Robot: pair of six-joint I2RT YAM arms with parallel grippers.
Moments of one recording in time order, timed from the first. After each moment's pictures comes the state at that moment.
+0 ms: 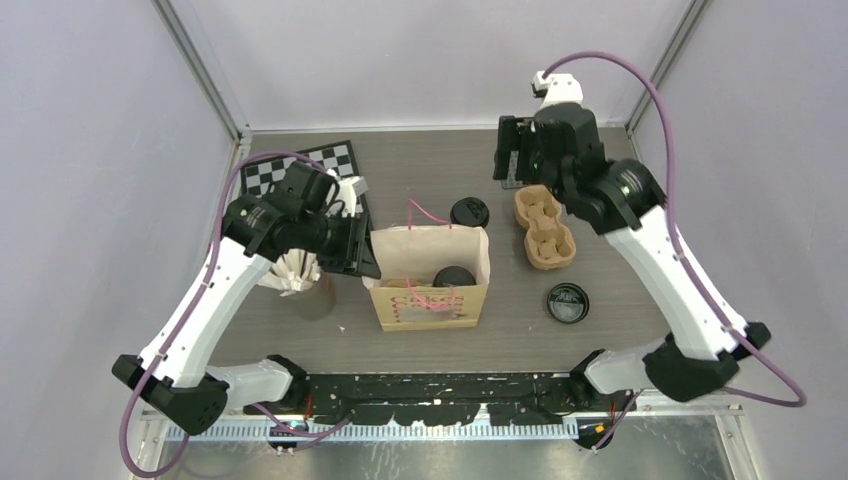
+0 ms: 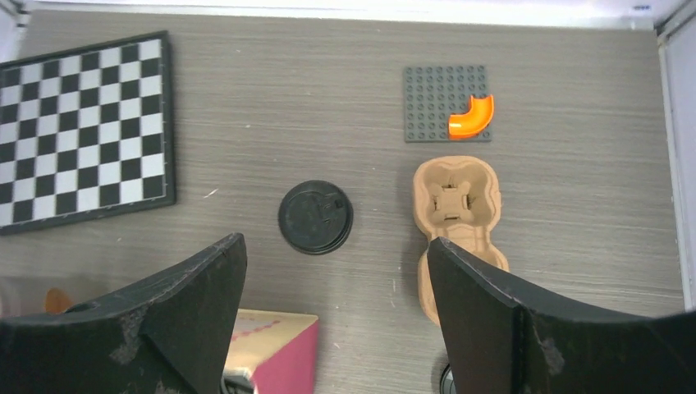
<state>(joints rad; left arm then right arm) -0.52 1.20 1.47 -1.28 0.40 -0.41 0.68 1.31 1.78 -0.91 0.48 0.30</state>
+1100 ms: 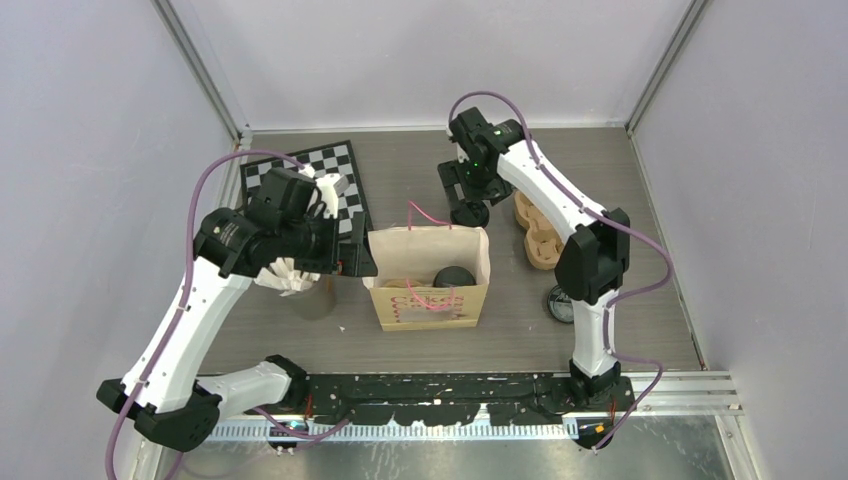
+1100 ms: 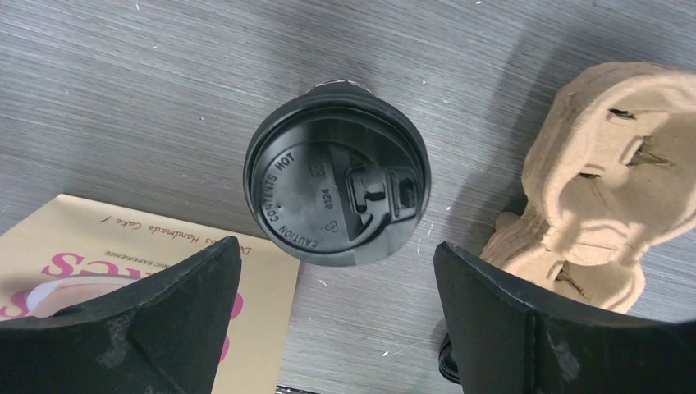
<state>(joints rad) -0.52 1.11 1.50 -1.31 0.24 -0.39 0.53 2.01 2.02 -1.18 0.08 0.21</state>
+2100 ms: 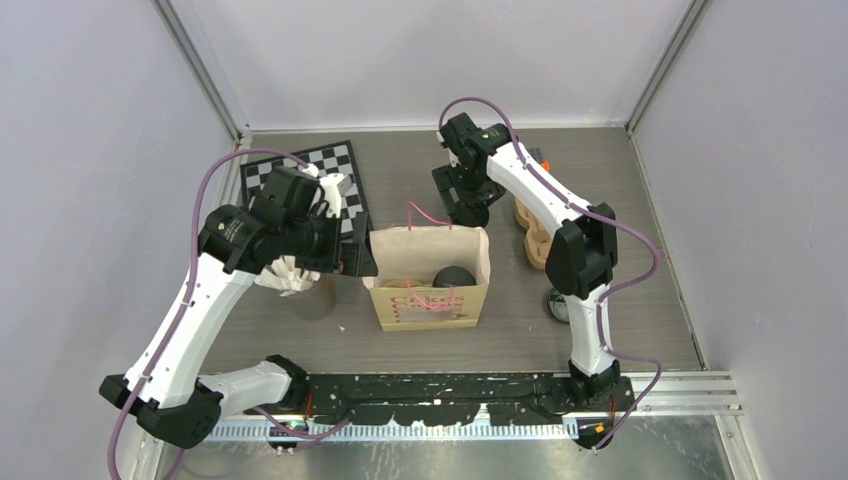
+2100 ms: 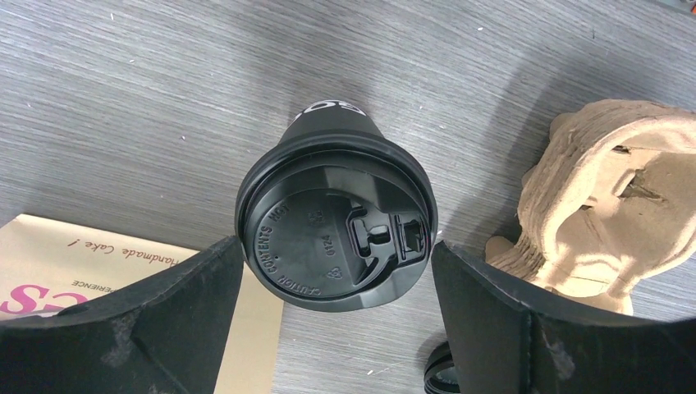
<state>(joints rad) -0.52 1.13 1.50 -1.31 0.24 -0.37 0.55 2.10 2.04 -1.15 0.12 0.16</state>
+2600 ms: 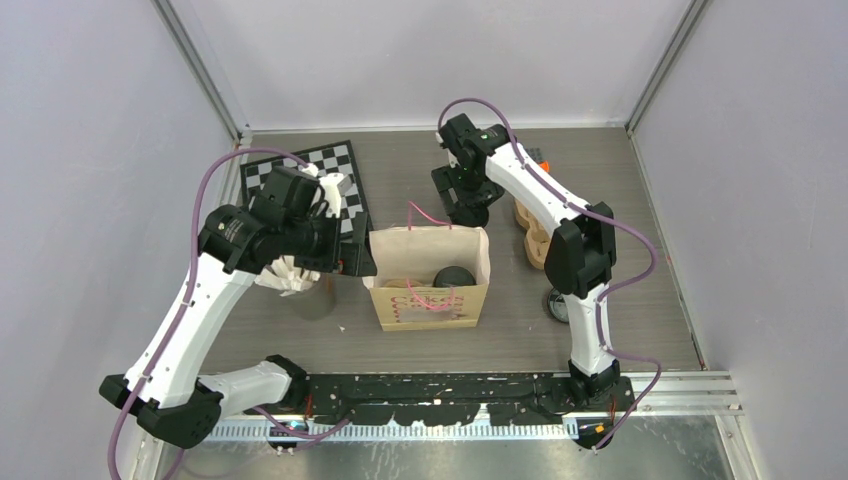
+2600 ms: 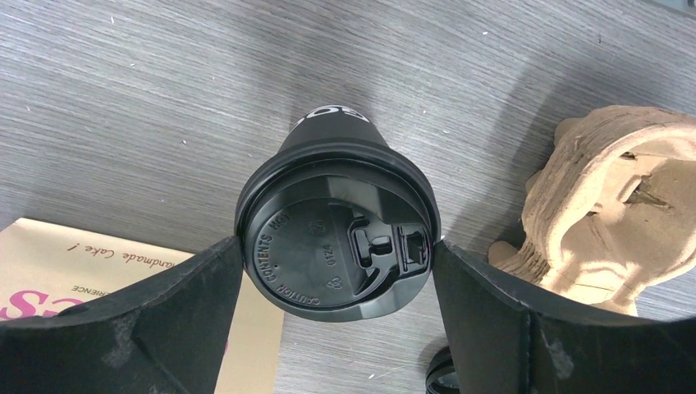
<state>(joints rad) -0.52 1.13 1.50 -1.31 0.22 -0.36 0.55 2.11 2.04 -1.14 0.12 0.16</state>
